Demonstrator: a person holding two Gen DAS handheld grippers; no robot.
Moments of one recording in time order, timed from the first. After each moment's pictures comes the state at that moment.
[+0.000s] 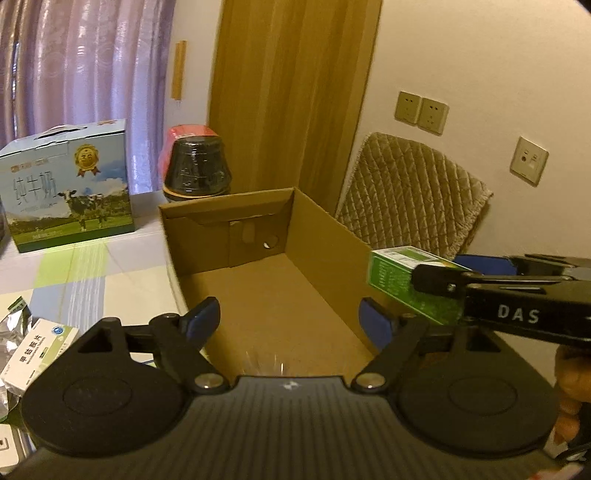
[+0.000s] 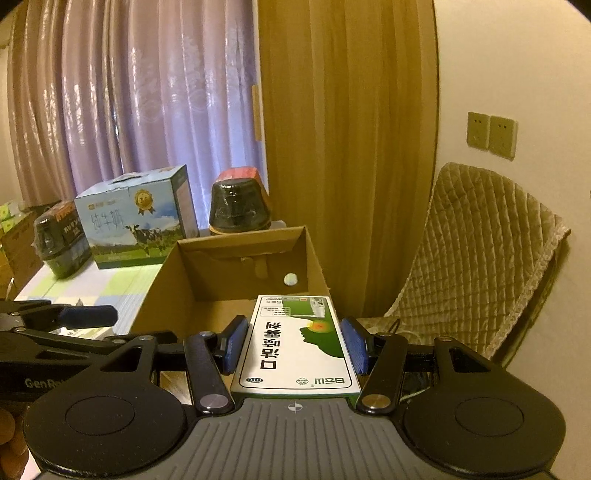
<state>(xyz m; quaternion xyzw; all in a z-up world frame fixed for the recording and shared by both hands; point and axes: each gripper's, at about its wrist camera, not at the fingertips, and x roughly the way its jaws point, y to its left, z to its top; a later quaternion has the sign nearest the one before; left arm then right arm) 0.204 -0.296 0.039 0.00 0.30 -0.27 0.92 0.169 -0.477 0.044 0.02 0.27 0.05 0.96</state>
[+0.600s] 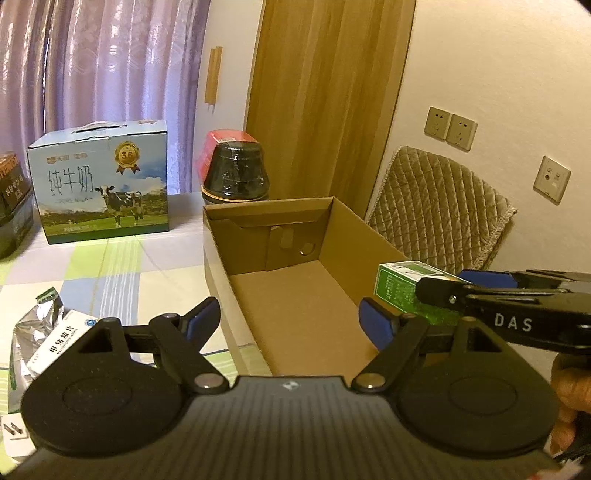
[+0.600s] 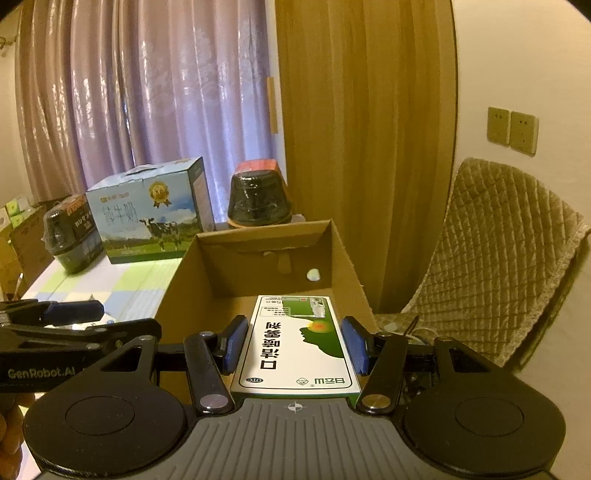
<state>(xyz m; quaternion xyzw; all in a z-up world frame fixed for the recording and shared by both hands) 0.205 -0.266 0.038 -0.01 0.29 -0.23 0.93 0.184 -0.452 0.036 0.02 0.28 0.07 0.96</state>
